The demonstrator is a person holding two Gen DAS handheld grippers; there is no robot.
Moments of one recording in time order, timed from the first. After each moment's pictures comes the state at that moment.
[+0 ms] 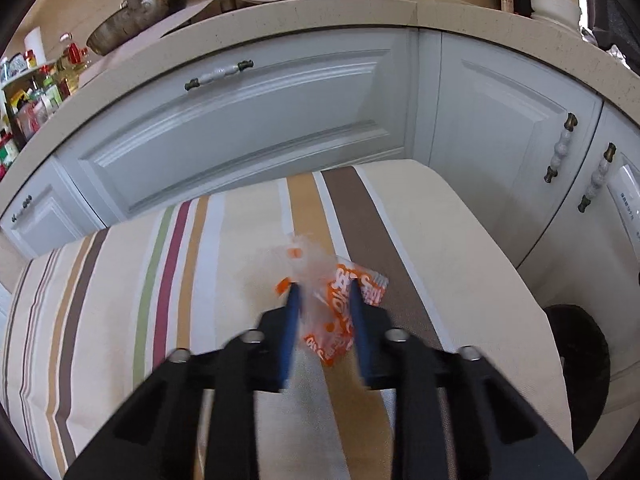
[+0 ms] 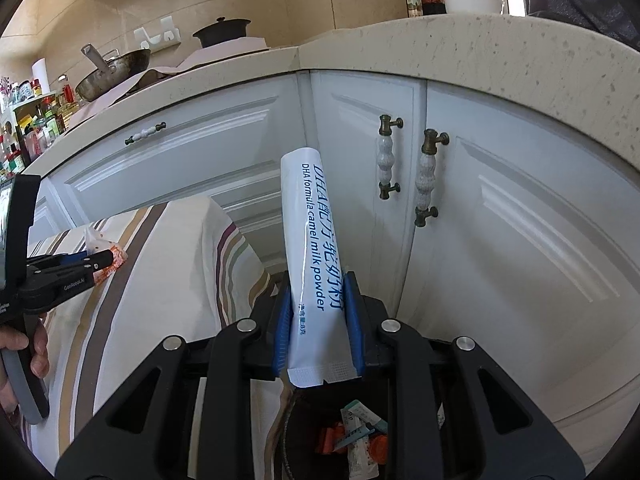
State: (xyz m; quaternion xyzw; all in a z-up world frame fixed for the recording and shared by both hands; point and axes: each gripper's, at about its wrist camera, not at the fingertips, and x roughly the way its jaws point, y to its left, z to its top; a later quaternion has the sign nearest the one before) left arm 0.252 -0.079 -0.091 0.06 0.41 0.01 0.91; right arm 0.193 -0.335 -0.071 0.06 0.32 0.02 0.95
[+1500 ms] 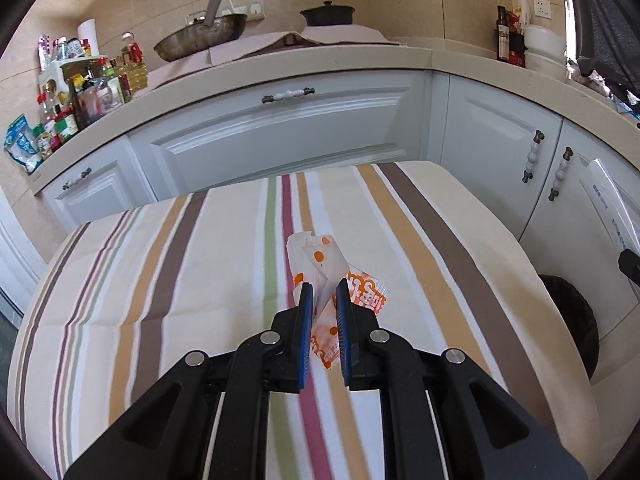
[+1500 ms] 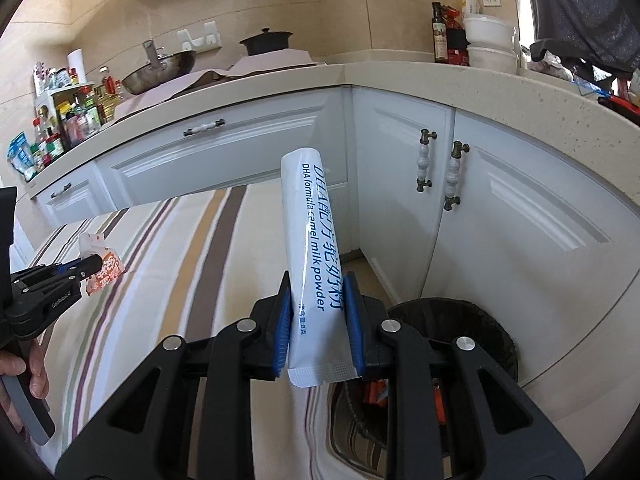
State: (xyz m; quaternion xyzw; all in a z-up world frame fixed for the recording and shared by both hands) left arm 0.112 -0.017 -0.049 0.05 0.35 0.02 0.94; right arm 0.081 -0.260 -0.031 0.04 0.30 0.05 0.95
